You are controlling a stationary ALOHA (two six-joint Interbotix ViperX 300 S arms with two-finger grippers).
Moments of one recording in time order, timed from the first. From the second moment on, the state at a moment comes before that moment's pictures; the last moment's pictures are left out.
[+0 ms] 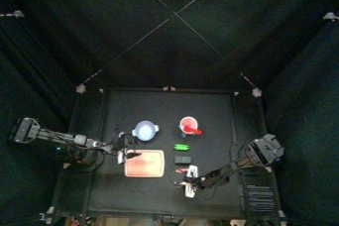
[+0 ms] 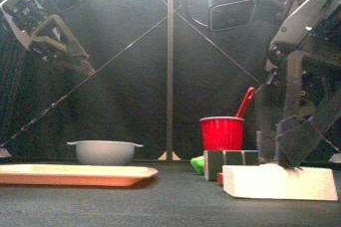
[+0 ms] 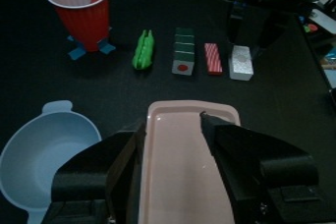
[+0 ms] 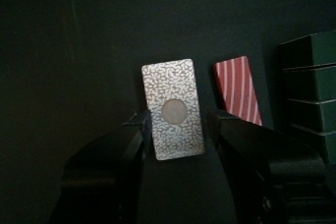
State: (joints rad) left arm -0.12 -0.64 1.11 1.48 0.12 -1.60; right arm 0.46 0.15 0.55 -0.63 0.50 1.15
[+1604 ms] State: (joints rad) left arm -0.12 -0.64 1.11 1.47 0.12 -1.60; right arm 0.34 0.12 0.65 -0.70 0.42 1.15
